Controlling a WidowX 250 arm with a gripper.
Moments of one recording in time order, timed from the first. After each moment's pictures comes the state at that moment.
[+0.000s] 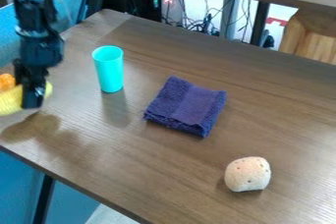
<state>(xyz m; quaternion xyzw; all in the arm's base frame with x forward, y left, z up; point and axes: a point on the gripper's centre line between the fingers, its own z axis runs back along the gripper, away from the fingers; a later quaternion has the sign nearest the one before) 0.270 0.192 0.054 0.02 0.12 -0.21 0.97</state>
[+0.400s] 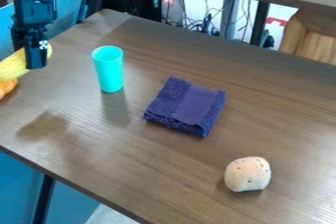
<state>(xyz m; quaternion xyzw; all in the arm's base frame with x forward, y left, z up) 0.304 0.208 0.087 -0.04 0.09 -0.14 0.99</state>
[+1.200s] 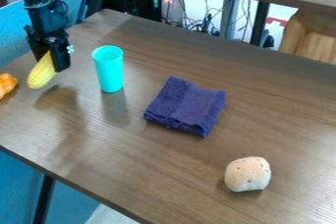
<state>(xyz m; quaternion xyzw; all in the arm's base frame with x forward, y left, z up) 0.352 0.216 0.055 -0.04 -0.02 0.00 1.00</state>
